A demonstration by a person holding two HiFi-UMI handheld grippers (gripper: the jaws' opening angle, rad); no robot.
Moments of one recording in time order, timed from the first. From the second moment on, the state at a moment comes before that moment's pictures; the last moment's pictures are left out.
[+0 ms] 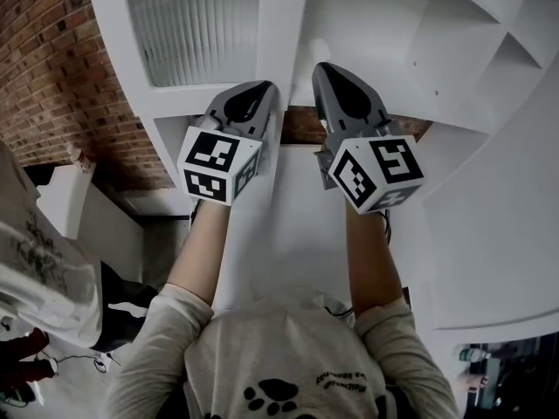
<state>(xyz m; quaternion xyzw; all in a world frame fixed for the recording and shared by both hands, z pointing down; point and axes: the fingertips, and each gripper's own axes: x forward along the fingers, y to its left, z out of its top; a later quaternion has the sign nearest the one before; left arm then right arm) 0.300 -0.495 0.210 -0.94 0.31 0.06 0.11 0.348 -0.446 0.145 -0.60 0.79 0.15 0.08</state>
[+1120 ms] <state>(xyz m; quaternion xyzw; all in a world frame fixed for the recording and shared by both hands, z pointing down) 0.200 -0.387 0.244 -0.91 0.40 0.07 0.13 0.294 -0.362 0.222 -0.61 0.77 0.15 0.06</state>
